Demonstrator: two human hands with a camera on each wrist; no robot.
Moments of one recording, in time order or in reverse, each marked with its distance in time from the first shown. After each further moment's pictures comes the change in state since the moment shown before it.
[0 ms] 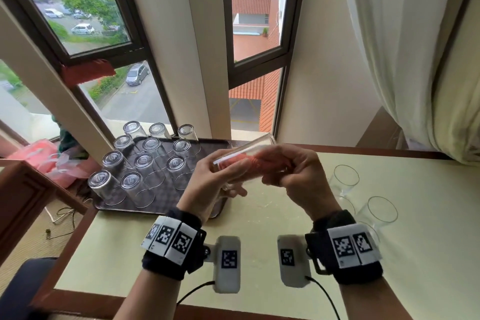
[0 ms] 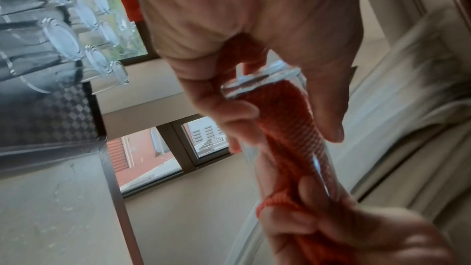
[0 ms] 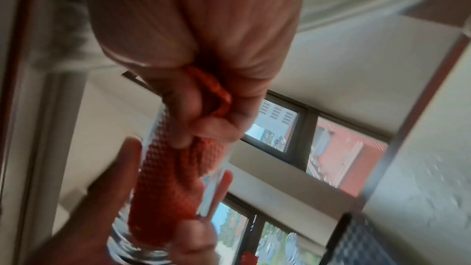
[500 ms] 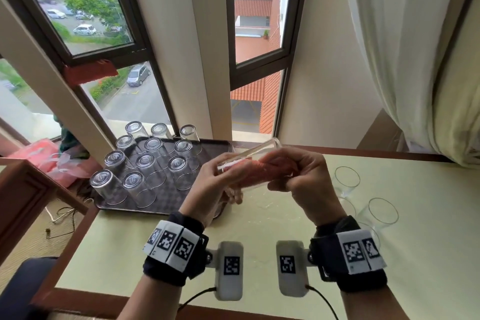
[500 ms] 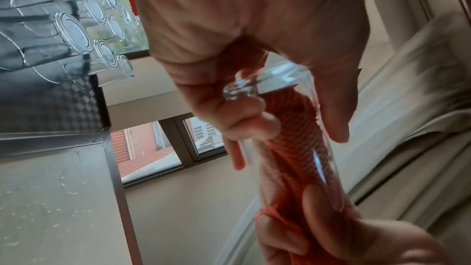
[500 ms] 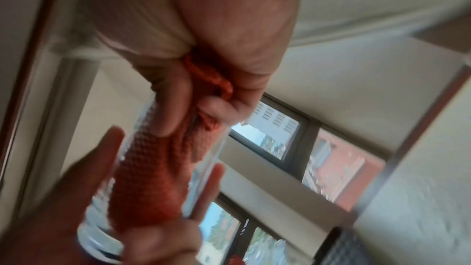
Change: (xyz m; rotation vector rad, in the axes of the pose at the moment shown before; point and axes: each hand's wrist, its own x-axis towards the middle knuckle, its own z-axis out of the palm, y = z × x) left_hand -0.007 -0.003 0.001 0.003 -0.046 0.040; right_hand -0.006 -0.002 0.001 0.113 0.037 0.040
